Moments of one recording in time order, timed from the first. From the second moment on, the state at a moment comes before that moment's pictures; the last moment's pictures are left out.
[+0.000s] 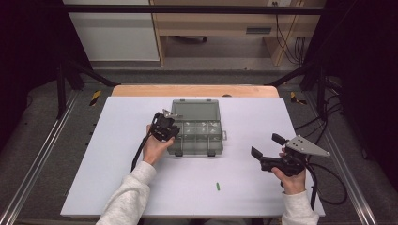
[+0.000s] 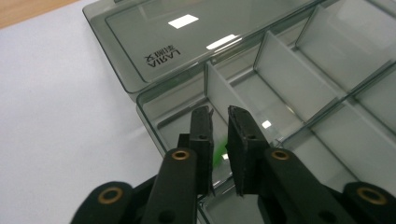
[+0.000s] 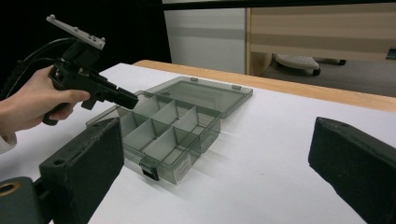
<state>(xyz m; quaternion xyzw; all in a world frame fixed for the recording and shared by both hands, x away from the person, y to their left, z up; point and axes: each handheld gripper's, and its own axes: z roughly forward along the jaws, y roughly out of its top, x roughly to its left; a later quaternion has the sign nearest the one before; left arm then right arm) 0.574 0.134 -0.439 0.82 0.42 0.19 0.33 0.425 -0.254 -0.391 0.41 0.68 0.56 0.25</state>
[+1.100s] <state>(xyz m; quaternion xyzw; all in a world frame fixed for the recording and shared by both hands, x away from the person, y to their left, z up) 0.462 0.119 -0.389 0.78 0.37 0.21 0.46 0.424 -0.254 -0.390 0.41 0.68 0.56 0.25</state>
